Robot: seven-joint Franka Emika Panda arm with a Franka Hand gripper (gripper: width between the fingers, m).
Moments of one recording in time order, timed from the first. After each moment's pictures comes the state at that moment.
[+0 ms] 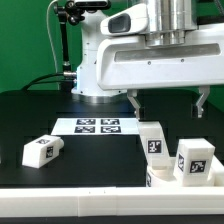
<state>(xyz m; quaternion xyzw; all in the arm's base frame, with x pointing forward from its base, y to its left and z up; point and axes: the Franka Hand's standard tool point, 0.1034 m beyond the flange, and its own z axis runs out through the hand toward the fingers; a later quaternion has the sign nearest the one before) 0.607 0.063 0.108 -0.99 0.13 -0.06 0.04</state>
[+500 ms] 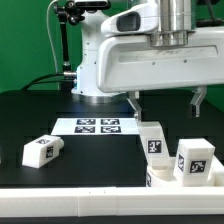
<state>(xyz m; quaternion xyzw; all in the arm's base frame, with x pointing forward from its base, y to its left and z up) 0.606 0.061 0.105 -0.99 -0.13 -0.07 0.01</state>
